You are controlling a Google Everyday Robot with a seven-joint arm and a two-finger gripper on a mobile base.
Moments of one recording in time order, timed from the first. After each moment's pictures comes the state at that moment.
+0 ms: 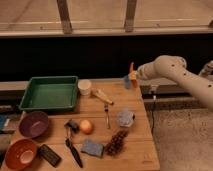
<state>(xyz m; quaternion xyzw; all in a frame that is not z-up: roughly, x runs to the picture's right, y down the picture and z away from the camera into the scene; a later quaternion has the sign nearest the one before) 0.164 -0.080 0.807 -0.15 -0.14 0.63 0.75</state>
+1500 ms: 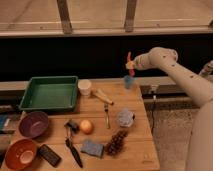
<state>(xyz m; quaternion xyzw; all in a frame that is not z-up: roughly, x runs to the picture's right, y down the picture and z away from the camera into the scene) 0.158 -0.135 0.873 -0.12 -0.17 0.61 0.76</state>
